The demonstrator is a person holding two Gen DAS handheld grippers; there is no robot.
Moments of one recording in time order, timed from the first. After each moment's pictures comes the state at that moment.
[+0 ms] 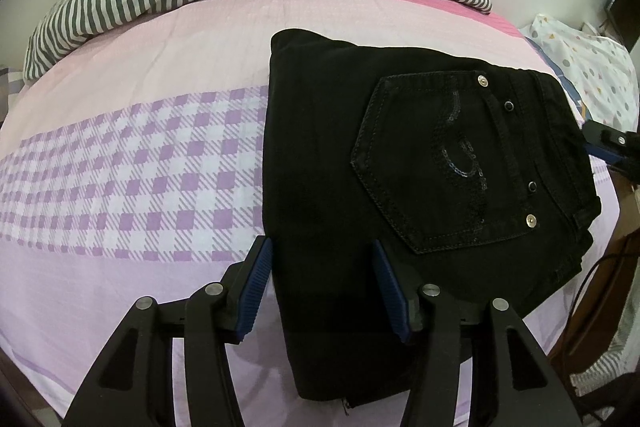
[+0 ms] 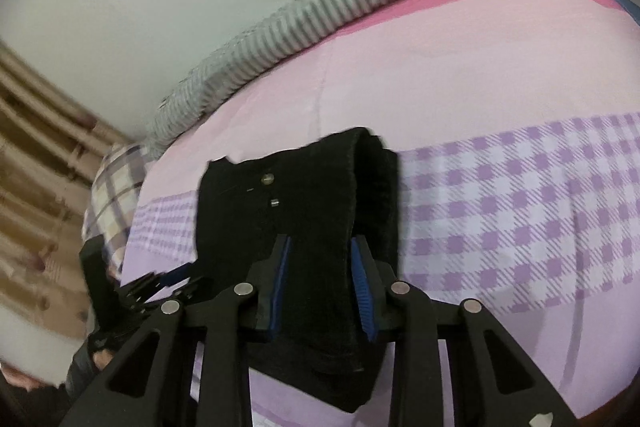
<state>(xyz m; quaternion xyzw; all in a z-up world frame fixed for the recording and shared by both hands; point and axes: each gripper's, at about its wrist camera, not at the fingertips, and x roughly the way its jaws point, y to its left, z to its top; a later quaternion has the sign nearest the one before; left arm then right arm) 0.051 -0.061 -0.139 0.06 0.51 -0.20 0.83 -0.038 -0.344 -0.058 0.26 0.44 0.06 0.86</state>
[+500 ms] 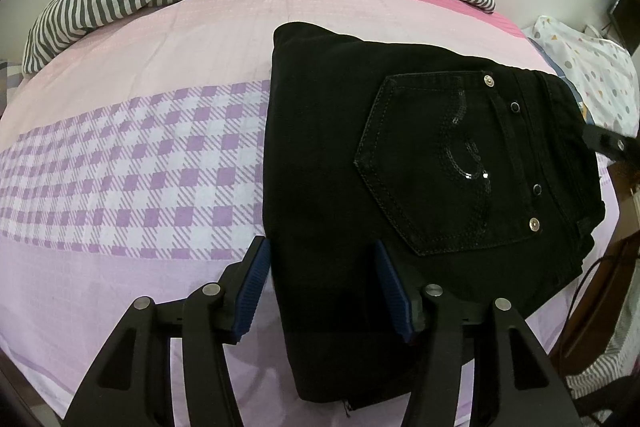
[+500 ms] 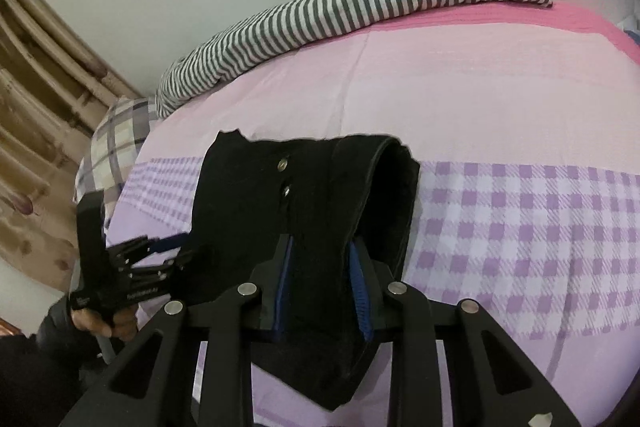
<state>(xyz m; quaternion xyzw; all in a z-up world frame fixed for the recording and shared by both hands) 0.052 -0.061 -0.141 0.05 0.52 -0.20 0.83 -0.022 -0.342 -0.058 0.19 0.45 0.06 0.87</state>
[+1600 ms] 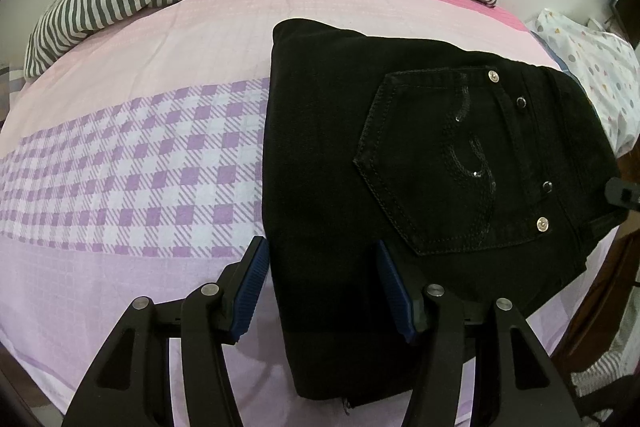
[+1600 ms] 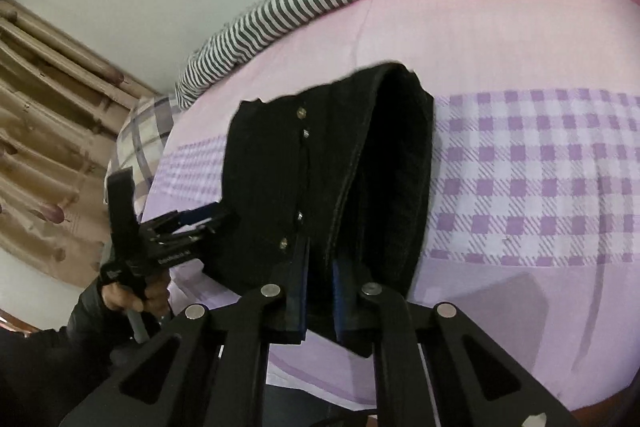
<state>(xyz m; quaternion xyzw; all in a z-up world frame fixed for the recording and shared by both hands) 0.054 -0.060 -0.142 0.07 0.52 -0.20 0.83 -0.066 -0.321 -0.063 0.24 0.47 0.11 0.84</state>
